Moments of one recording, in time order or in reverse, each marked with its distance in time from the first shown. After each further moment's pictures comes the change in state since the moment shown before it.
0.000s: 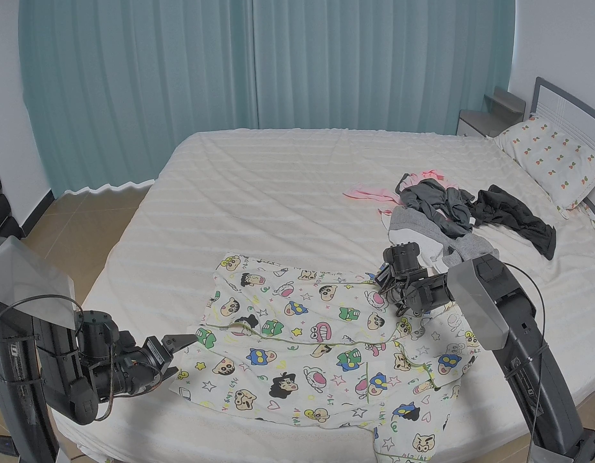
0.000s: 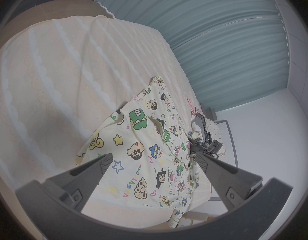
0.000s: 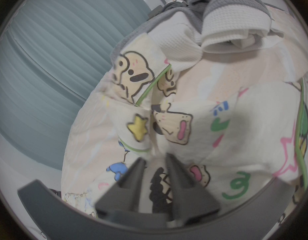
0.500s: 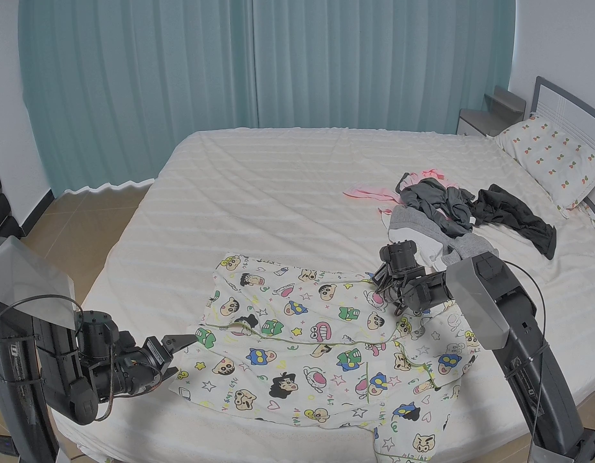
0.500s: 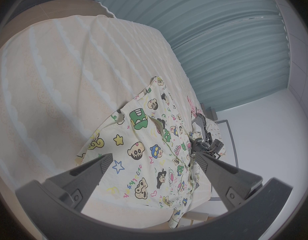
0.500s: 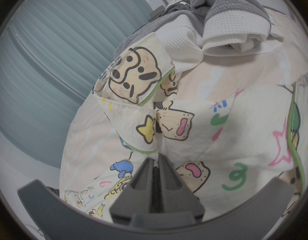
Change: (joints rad) left arm 0.000 0.000 0.001 0.000 0.000 0.000; right arm 0.014 -0.021 -0.004 0.030 -0.026 -0.026
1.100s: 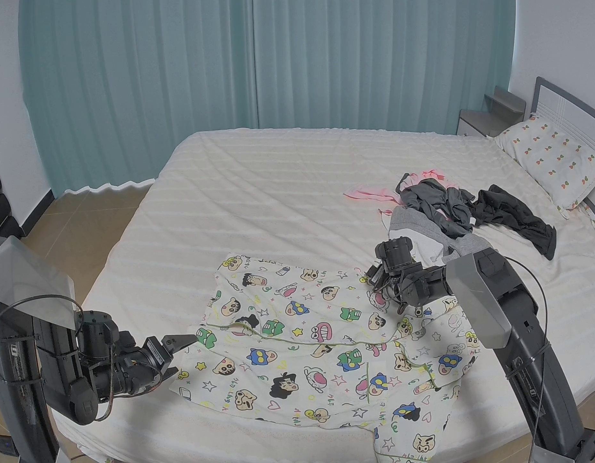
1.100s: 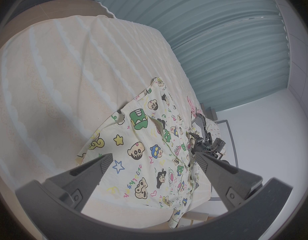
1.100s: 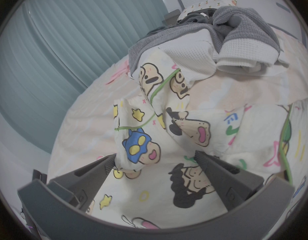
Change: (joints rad) left arm 0.000 0.000 0.000 0.000 0.000 0.000; right arm -0.003 0.001 -0.002 0.145 -0.045 -0.149
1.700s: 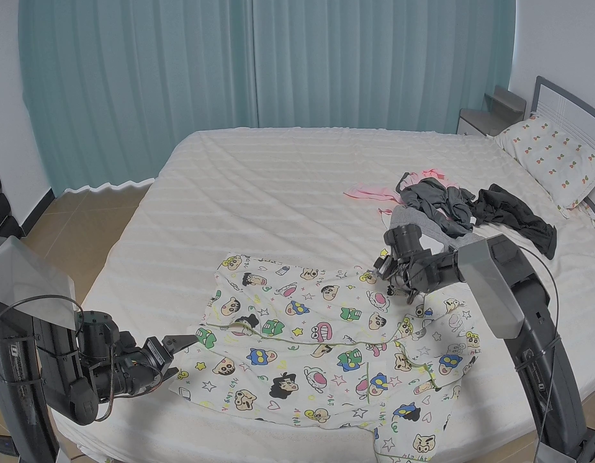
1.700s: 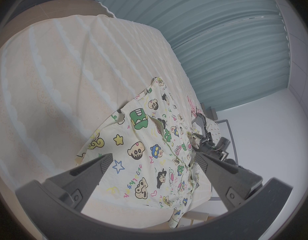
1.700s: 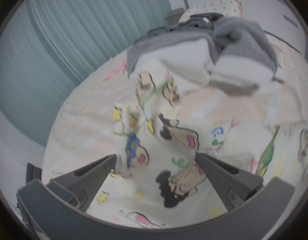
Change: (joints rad) left arm -0.001 0.000 0.000 0.000 0.000 0.000; right arm -0.011 -0.142 0.003 -0.019 0.010 -0.049
